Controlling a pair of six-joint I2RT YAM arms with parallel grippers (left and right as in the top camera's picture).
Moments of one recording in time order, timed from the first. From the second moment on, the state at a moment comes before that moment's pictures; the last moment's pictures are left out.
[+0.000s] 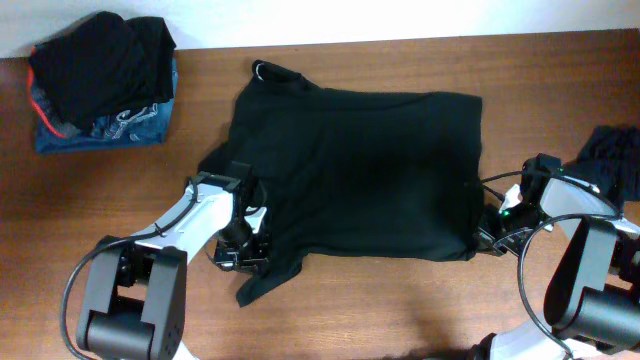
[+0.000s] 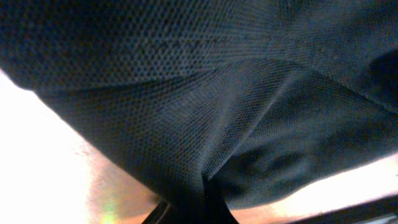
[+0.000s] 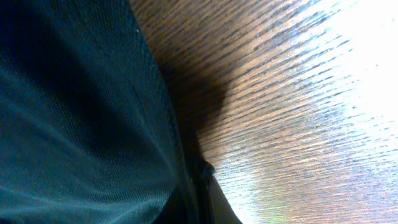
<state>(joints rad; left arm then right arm) -0.28 1.79 1.01 -1.04 0.26 -0.18 -0.37 1.77 0.96 -0.93 -0.26 0.24</state>
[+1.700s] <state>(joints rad) -0.19 1.79 1.31 -0.82 0.17 -0.17 -0.37 1.77 1.10 -0.65 -0.38 0.30</state>
